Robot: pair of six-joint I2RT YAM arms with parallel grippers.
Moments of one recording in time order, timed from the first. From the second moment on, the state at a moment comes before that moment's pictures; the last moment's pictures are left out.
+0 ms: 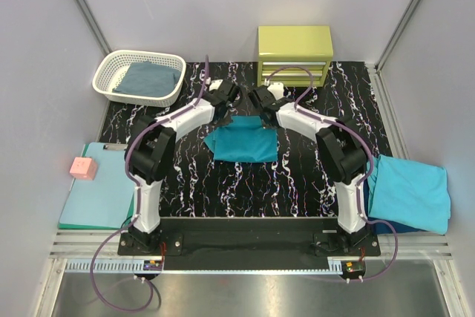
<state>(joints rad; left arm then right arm) -0.54 2.03 1.56 -0.61 -0.37 -0.65 0.59 2.05 1.53 -0.51 0.53 0.53</state>
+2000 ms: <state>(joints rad) -0.74 1.71 1.00 -0.42 -0.28 -0.73 0.81 1.80 1.10 -0.47 0.35 0.73</state>
